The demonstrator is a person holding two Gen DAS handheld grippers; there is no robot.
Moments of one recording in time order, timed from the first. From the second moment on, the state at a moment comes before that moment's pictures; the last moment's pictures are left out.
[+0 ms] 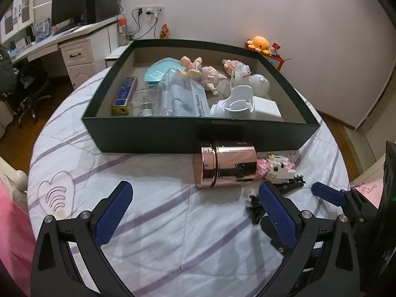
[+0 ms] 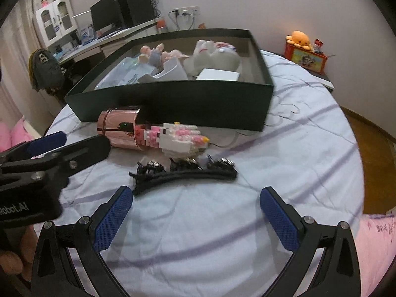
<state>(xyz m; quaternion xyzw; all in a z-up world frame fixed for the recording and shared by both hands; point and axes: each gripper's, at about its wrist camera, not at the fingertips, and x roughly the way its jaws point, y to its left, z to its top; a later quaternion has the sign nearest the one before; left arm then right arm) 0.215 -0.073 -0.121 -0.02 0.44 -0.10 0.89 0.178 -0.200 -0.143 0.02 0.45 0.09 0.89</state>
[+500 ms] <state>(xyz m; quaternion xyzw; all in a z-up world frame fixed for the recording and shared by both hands) 0.246 -0.077 -0.139 -0.06 0.45 -0.12 0.88 0.192 -0.189 -0.150 -0.01 0.44 0.09 0.89</state>
